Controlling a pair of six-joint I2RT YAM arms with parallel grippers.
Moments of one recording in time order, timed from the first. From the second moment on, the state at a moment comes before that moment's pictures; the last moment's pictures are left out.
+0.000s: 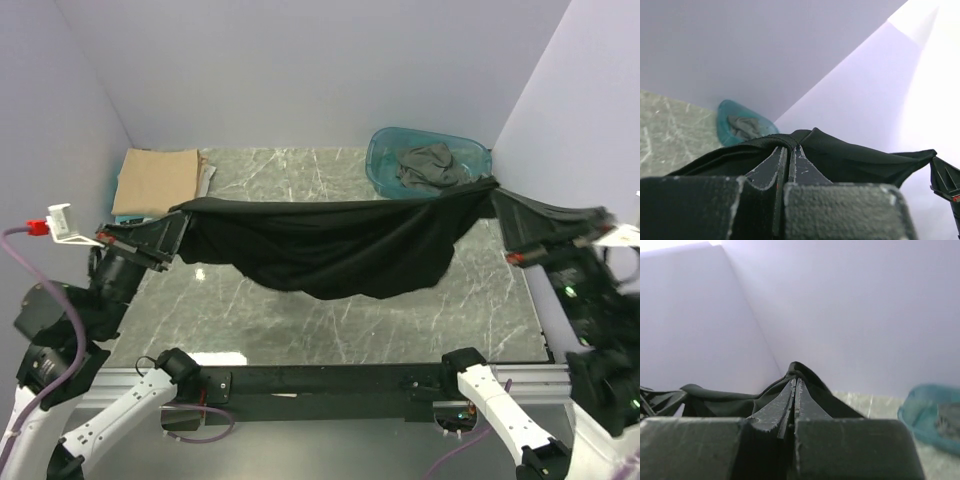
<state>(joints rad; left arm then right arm) -0.62 0.47 1.12 -0.37 -0.25 -0.80 0.24 0.65 1.56 -0.54 -0.17 0.45</state>
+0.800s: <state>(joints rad) -0.35 1.27 0.92 -0.62 -0.49 -0.92 0.18 1.64 1.22 -0.38 0.07 0.43</state>
